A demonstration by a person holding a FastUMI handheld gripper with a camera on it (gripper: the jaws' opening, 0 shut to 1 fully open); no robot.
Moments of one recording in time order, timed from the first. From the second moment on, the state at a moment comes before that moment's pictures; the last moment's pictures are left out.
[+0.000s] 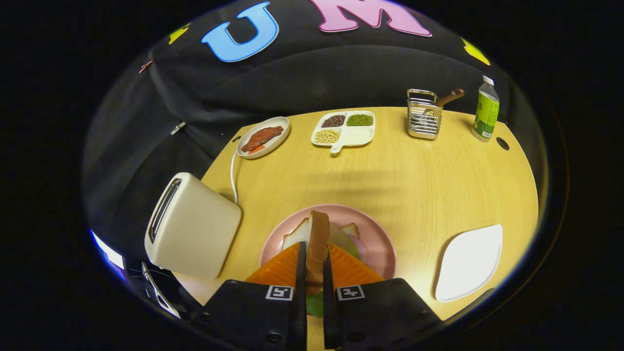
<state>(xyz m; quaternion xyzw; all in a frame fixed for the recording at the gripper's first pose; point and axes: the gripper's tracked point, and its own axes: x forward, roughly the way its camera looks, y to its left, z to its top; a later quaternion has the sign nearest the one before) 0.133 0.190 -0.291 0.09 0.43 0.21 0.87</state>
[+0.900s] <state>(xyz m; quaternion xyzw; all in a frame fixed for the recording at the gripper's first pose) 0.123 0.124 -0.261 0.02 0.36 0.14 0.92</state>
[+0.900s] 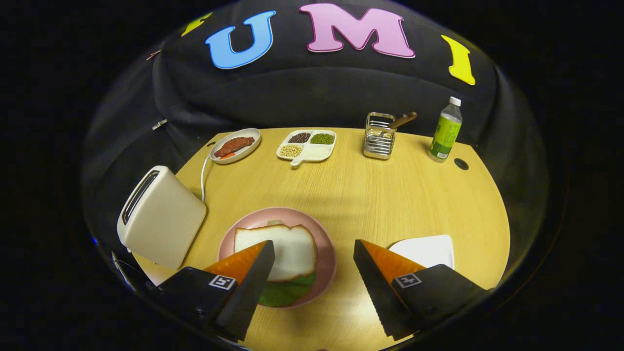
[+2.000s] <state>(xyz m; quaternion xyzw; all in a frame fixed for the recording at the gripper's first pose) 0.045 0.059 0.001 0.02 0.05 0.06 1.00</state>
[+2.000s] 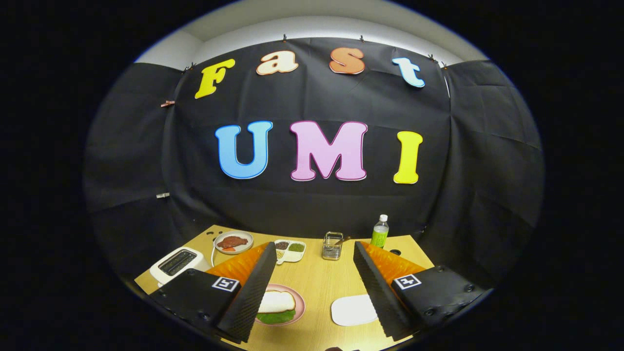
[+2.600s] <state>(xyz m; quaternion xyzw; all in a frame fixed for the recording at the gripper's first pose) 0.044 0.046 0.025 0.03 0.01 0.02 1.00</state>
